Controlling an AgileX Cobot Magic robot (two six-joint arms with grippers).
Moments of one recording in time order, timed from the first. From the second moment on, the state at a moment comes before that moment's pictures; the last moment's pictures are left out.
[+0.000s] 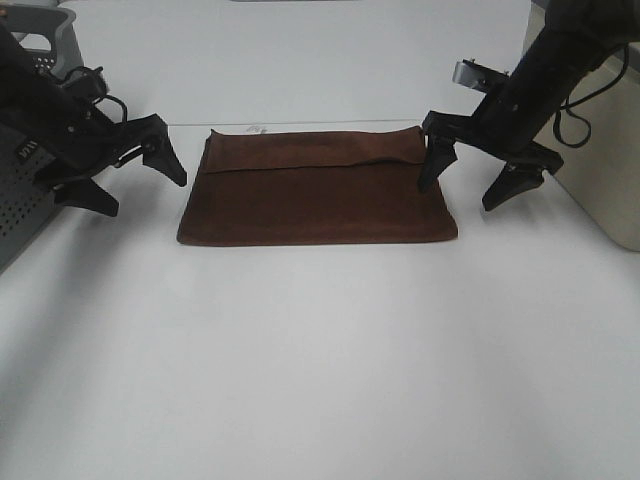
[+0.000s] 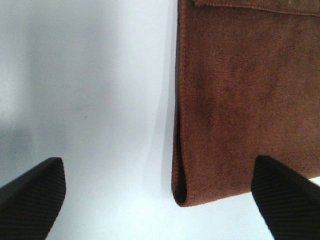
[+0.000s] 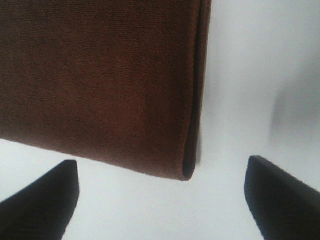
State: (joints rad) left arm -0.06 2.22 -1.57 -0.60 0.75 0.17; right arm 0.12 2.26 -1.73 0.35 1.01 -0.09
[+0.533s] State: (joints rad) left arm -0.19 2.28 -1.56 -0.62 0.63 0.16; right arm 0.12 2.30 -1.70 0.36 0.93 -0.15
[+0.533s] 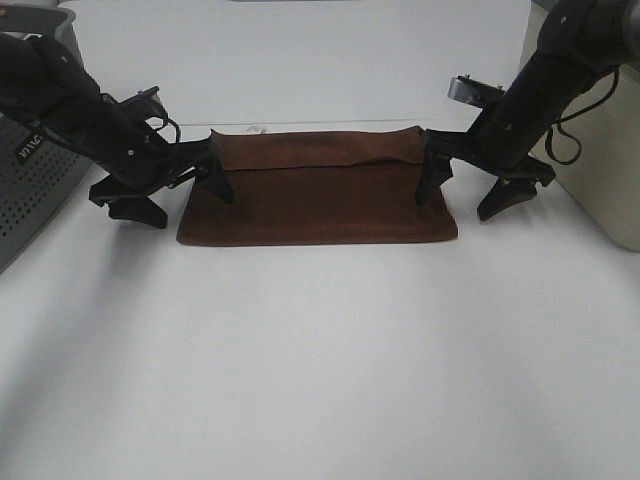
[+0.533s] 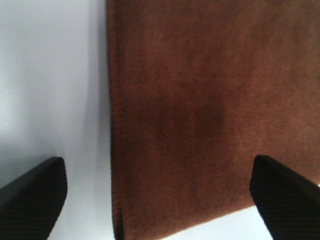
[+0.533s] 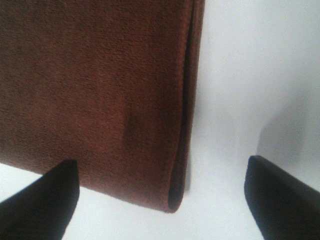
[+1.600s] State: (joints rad) left arm -0.19 2.22 -1.55 -0.53 0.72 0.14; right arm 0.12 2.31 -1.66 0.46 0.94 -0.13
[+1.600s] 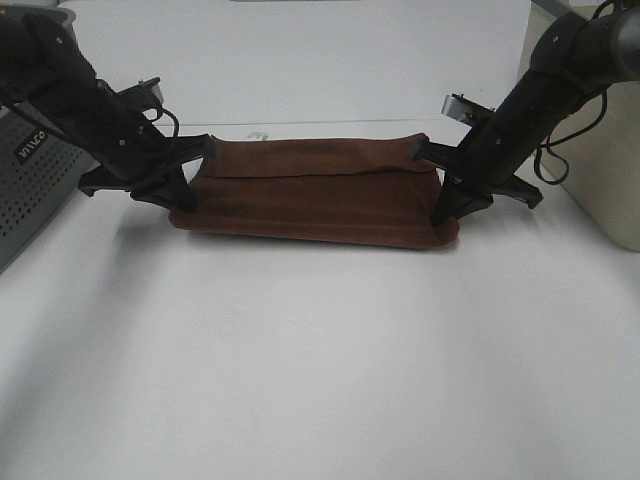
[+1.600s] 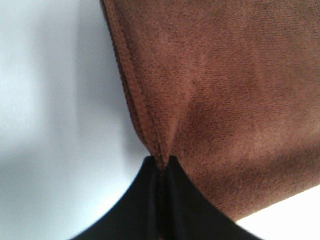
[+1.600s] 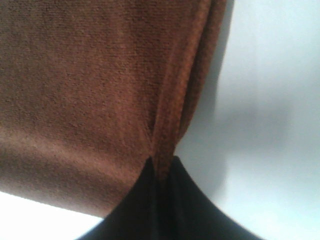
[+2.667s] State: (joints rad) left arm -0.19 1.95 -1.22 -0.55 0.63 0.10; right arm 0.12 2.00 -1.33 0.46 0.85 -0.15
